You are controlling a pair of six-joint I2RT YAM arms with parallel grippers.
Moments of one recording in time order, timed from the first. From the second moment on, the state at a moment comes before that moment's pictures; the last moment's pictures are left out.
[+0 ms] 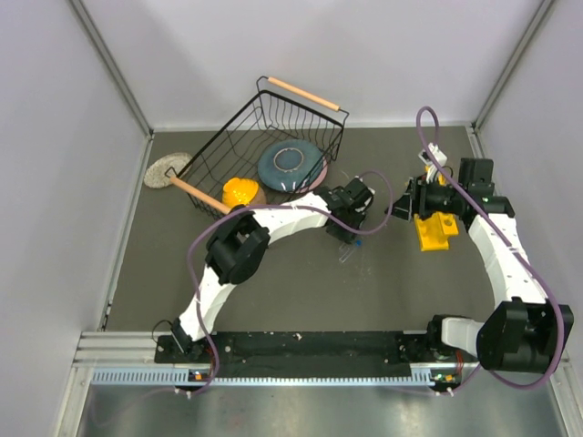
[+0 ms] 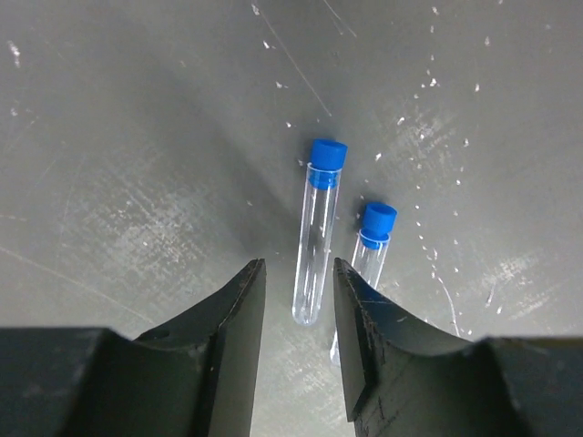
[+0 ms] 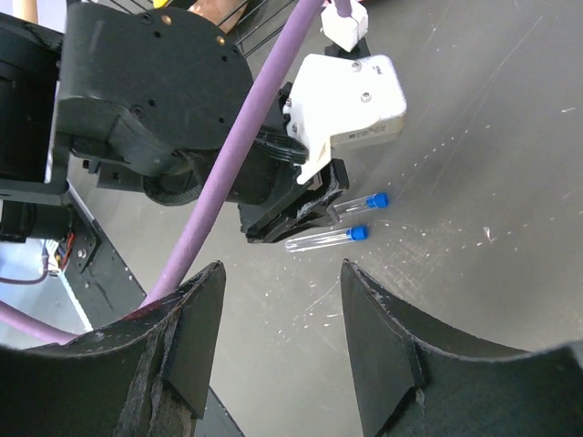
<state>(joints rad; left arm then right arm) -0.91 2.22 1.78 -0.65 -0.02 -0.33 -0.06 1.20 1.00 -0.59 -0.90 -0.07</state>
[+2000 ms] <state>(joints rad) -0.93 1.22 0.91 -0.09 0.30 -0.38 0.42 1.36 1.13 -0.63 -1.10 0.01</state>
